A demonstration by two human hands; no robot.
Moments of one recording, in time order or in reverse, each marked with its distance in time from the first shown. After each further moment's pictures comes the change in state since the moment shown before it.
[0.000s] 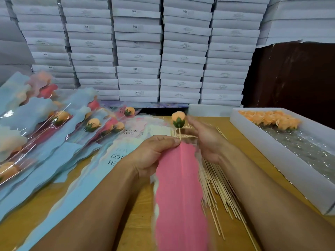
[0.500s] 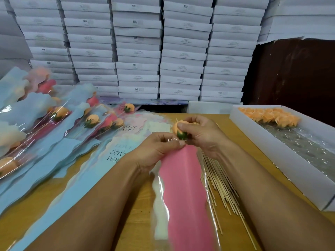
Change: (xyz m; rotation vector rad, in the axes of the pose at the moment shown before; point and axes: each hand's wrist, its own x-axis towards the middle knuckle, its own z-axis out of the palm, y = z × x) left_hand 0.007 -0.009 -0.001 0.155 0.030 0.096; right_hand -0.001 0.003 0.005 -0.103 0.119 -0.128
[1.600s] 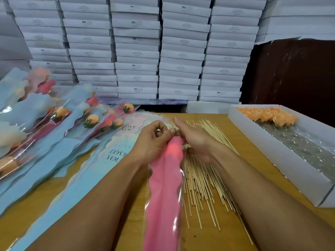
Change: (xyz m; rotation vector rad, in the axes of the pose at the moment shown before) left_hand 0.008 -0.002 -0.001 0.215 0.330 0.246; right_hand -0.005 0.004 0.013 -0.151 -0.110 0.163
